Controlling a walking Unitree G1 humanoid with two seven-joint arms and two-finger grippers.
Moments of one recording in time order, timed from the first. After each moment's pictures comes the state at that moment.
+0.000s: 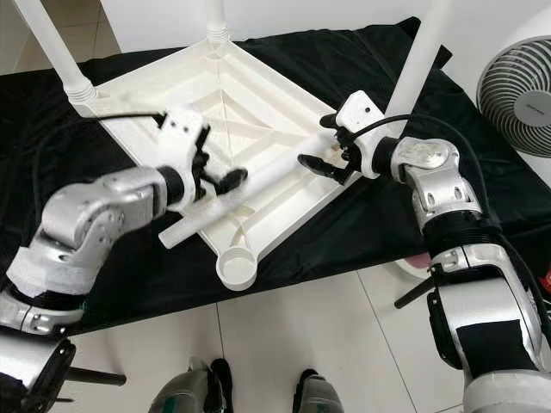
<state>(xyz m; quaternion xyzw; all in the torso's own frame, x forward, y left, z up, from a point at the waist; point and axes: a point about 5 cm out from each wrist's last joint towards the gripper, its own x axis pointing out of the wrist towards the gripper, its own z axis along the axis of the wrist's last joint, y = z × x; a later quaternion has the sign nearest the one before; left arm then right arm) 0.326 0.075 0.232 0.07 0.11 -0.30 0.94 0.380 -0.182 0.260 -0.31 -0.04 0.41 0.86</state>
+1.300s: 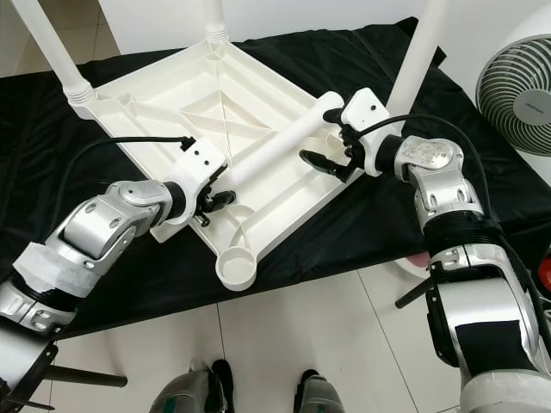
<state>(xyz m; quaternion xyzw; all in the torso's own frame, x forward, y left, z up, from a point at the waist) 0.336 0.089 0.219 0.22 0.12 -0.35 0.90 0.378 -0.185 0.268 -0.33 -0.08 0.40 0.85</state>
